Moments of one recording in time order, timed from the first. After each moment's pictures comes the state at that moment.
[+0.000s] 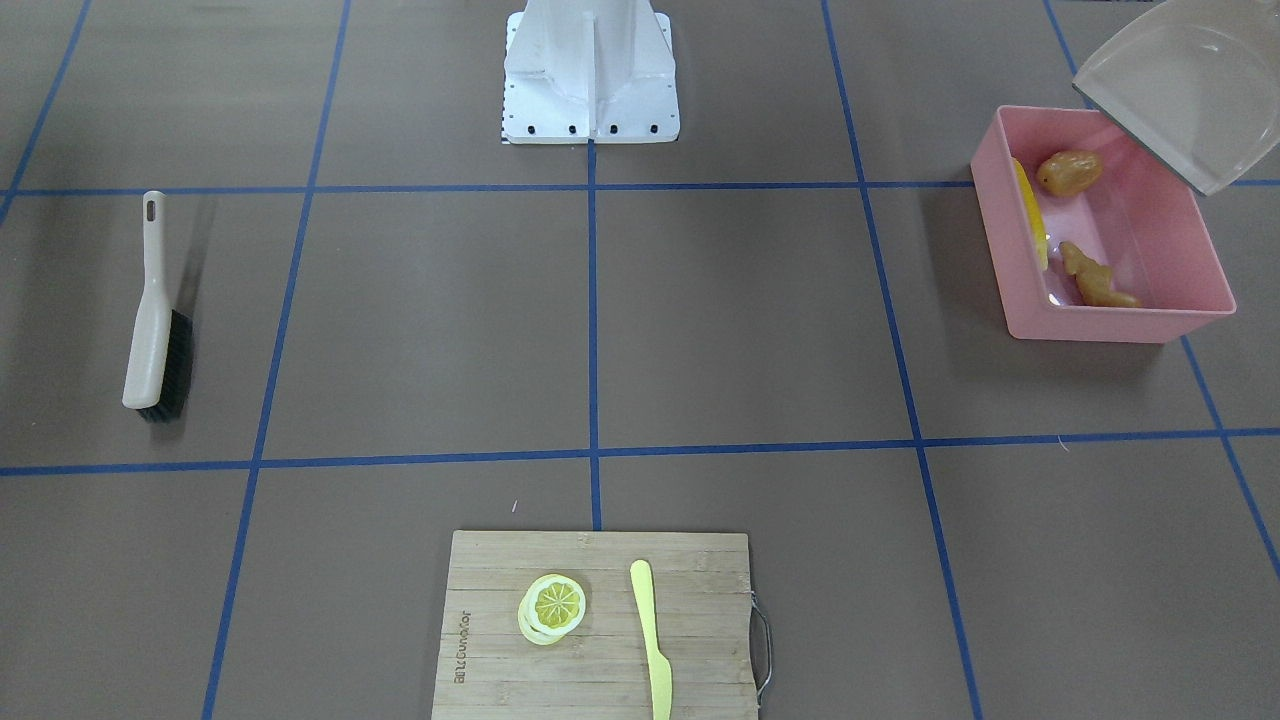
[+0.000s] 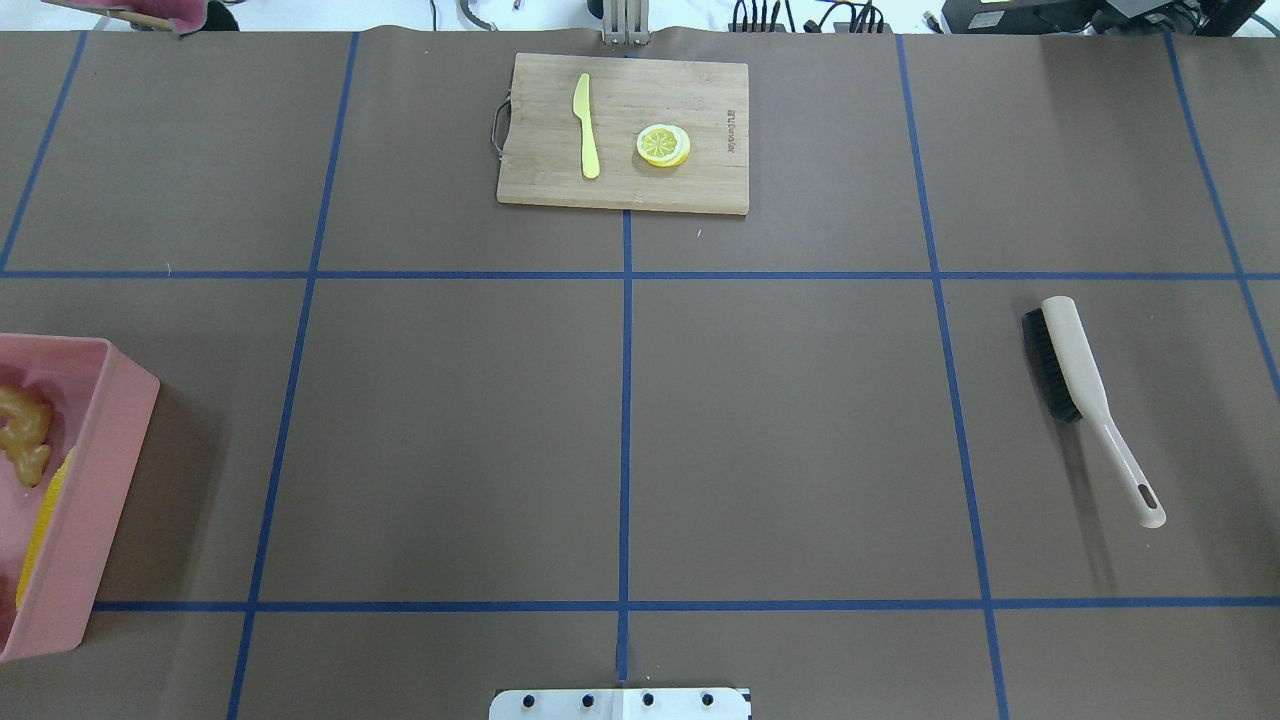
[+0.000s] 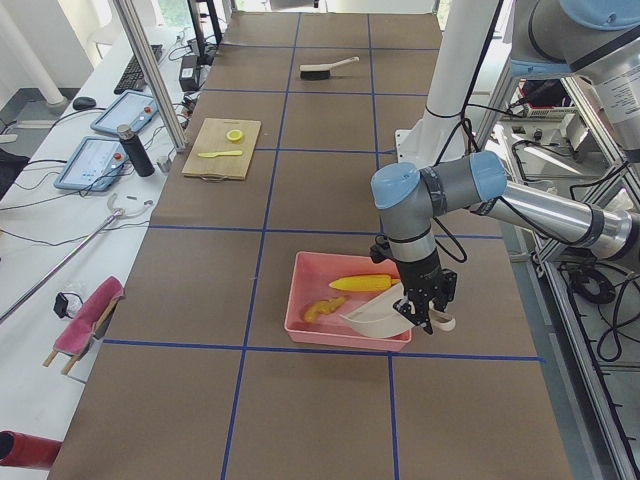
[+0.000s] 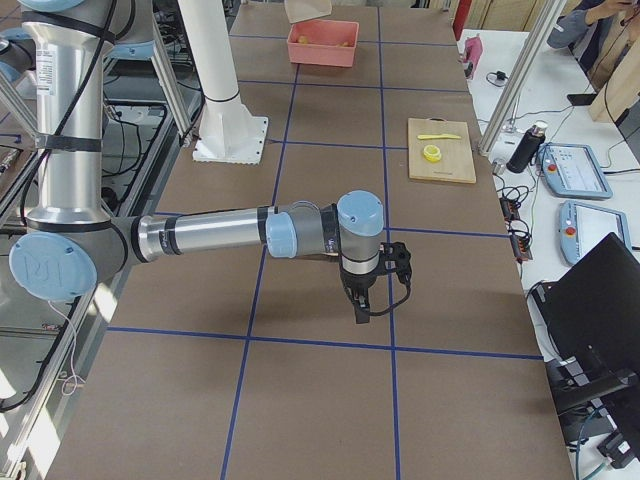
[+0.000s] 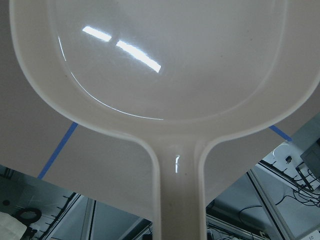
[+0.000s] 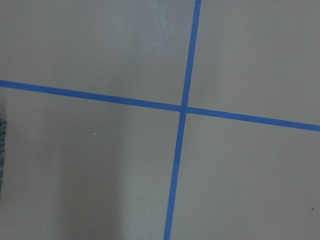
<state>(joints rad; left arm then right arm) -1.51 -1.05 -2.39 -0.94 -1.94 1.10 1.51 -1.65 1.80 -1.57 2.27 0.01</state>
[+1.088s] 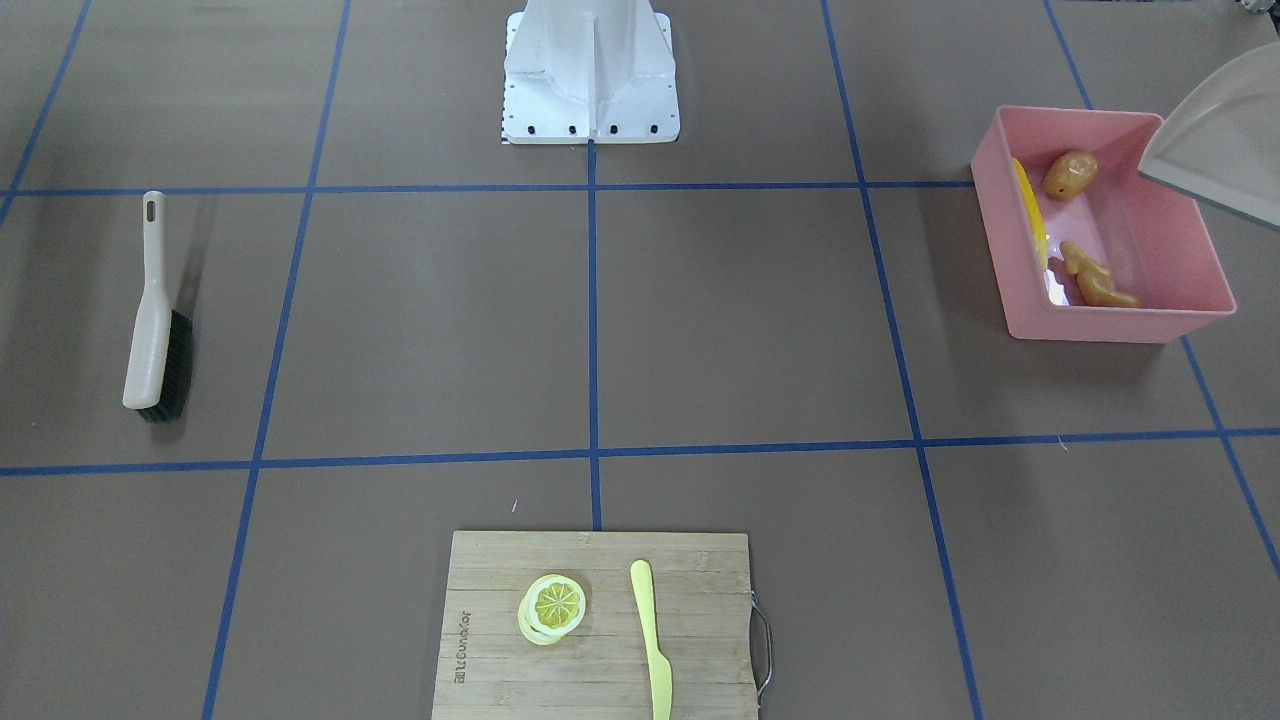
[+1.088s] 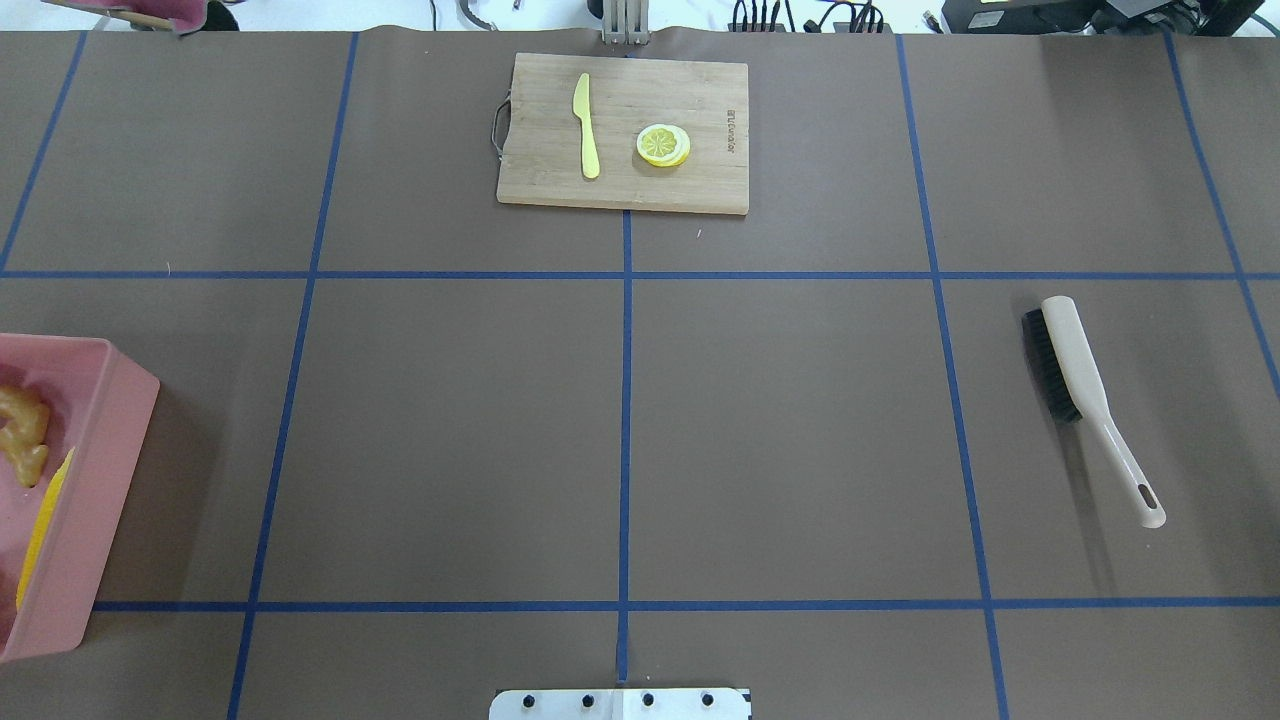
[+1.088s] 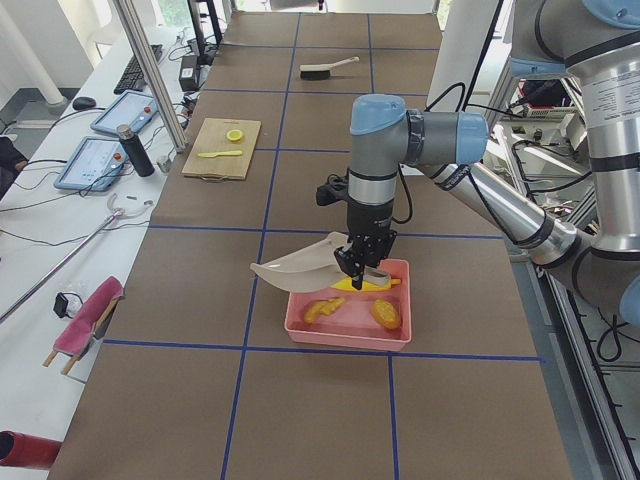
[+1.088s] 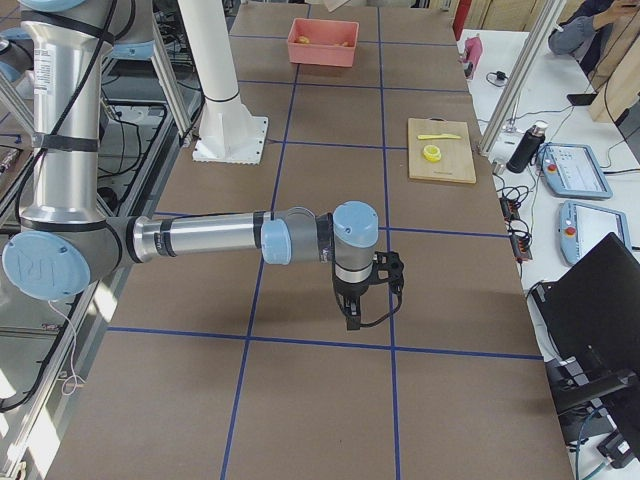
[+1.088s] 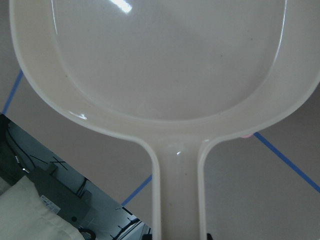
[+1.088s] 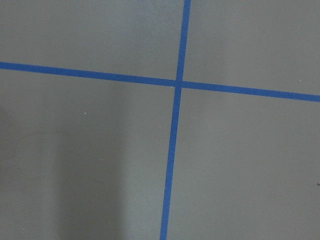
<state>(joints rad) -1.61 -1.35 -2.40 -1.01 -2.01 0.84 1.51 -1.70 1.79 -1.58 2.29 0.01</state>
